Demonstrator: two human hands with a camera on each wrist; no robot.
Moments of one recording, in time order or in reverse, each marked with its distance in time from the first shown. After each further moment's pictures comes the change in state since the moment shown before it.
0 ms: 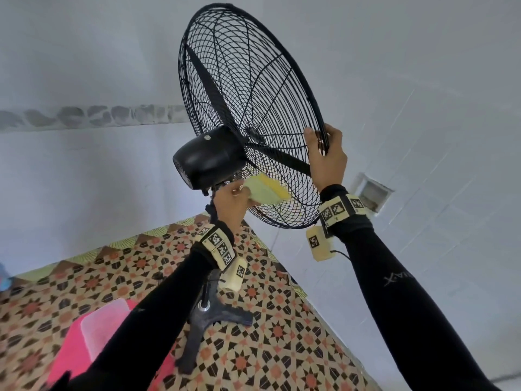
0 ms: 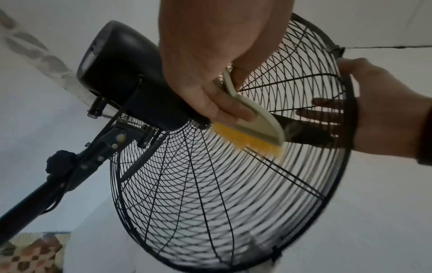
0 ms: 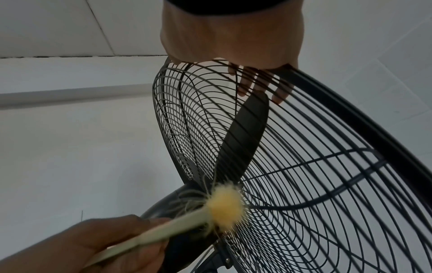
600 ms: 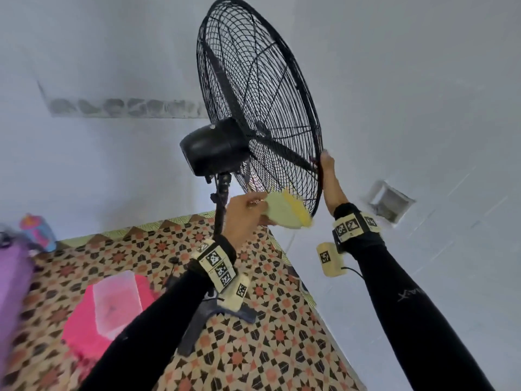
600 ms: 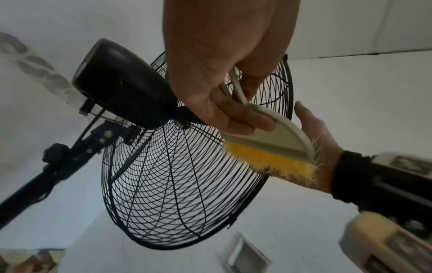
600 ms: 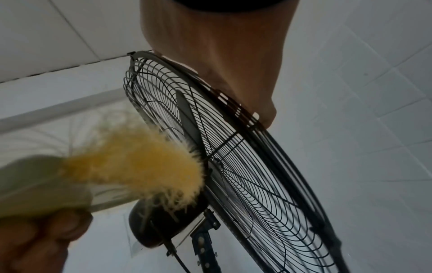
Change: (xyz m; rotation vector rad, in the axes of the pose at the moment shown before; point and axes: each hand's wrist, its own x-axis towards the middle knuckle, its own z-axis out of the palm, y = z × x) left_hand -0.085 -0.002 0.048 0.065 -0.046 0.004; right_hand -0.005 0.079 -0.056 0.173 -0.602 0.224
